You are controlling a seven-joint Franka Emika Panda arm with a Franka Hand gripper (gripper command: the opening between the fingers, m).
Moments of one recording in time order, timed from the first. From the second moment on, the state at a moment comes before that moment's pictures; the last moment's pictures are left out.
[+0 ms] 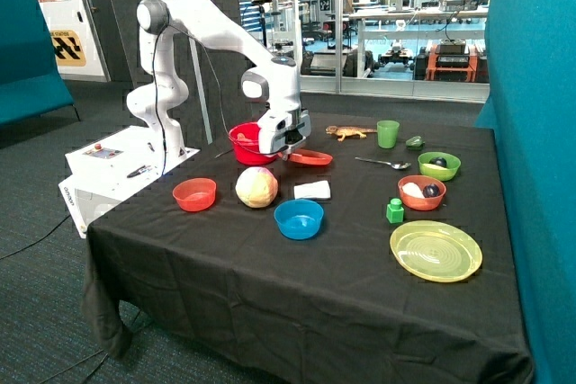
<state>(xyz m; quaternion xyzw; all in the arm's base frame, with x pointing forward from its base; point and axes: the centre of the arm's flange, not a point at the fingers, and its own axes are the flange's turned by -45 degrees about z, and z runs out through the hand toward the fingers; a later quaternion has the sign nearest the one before) 0.586 -0.091 0.335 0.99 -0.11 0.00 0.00</state>
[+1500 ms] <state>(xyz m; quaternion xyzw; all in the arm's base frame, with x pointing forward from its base) 0.593 -0.083 0.432 1.00 -0.04 -0.01 0.00</state>
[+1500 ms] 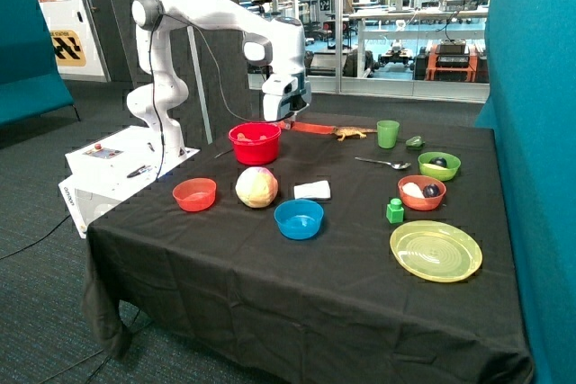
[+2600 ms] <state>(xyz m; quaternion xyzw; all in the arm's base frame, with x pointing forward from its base) 0.528 -0.069 0.421 1.00 0.00 0.00 0.00</state>
